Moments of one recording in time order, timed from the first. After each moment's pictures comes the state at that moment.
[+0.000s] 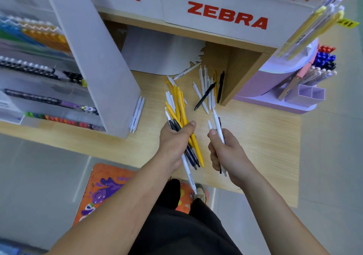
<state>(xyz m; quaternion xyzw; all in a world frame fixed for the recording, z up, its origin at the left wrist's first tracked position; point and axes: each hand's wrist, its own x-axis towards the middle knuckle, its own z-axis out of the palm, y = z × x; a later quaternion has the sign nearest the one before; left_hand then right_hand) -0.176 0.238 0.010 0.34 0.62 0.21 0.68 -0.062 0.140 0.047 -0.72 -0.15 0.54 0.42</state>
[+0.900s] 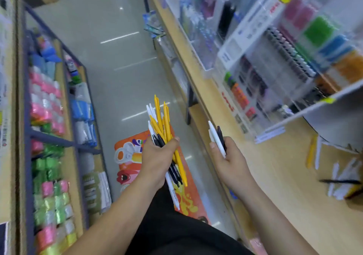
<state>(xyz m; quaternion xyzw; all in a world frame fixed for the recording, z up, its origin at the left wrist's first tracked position) -0.506 0.119 0.061 0.09 0.74 0.53 0.40 -0.333 0.182 0.080 -0.56 -0.62 0.52 0.17</state>
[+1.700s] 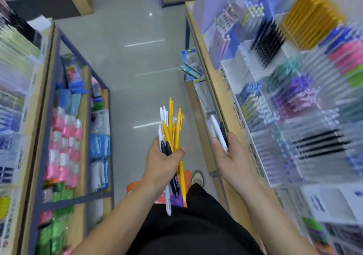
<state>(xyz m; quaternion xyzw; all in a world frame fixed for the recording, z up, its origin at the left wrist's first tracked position) -0.838 0.366 0.065 0.12 0.77 0.51 0.36 -0.691 0.474 0.090 -0.47 -0.68 0.53 0.18</state>
